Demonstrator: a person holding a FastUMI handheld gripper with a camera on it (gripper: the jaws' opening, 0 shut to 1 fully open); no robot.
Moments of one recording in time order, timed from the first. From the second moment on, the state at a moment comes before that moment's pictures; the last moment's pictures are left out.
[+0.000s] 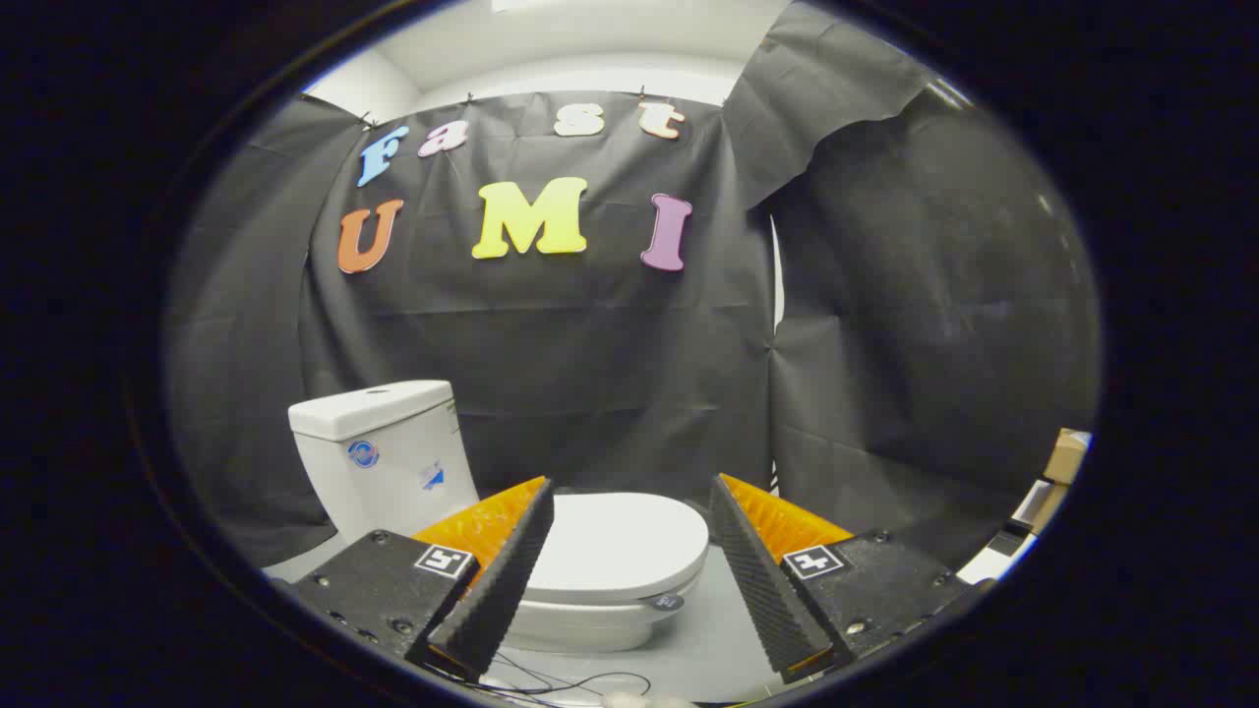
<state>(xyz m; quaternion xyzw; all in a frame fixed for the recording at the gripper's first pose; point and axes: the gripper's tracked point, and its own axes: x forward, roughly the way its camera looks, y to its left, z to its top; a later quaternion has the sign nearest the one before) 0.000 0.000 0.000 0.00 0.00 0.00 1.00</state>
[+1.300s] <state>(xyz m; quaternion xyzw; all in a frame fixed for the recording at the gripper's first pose) -0.004 0.012 0.008 -0.01 0.00 0.01 1.00</state>
